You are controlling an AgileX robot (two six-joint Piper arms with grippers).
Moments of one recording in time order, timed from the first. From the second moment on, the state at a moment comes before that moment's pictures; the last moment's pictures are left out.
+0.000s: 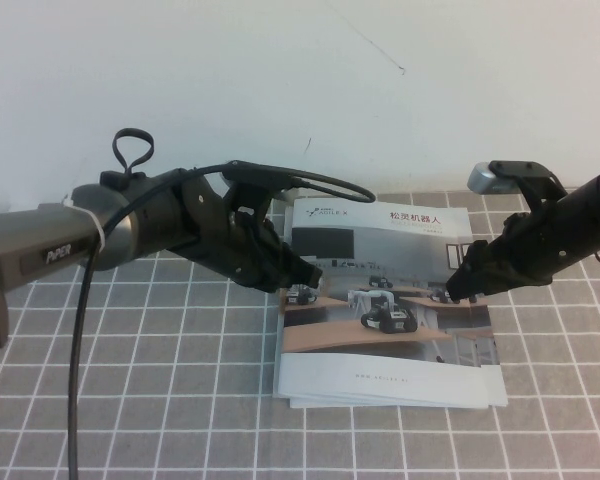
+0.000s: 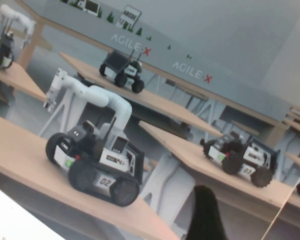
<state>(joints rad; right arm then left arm) 0.15 2.06 -1.39 0.72 0.79 -0.72 -0.43 2.02 -1.41 -0.54 0.46 0.45</state>
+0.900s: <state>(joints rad) 0.15 2.11 -1.39 0.77 0.83 -0.70 -0.42 2.07 -1.41 -0.58 0.50 0.43</state>
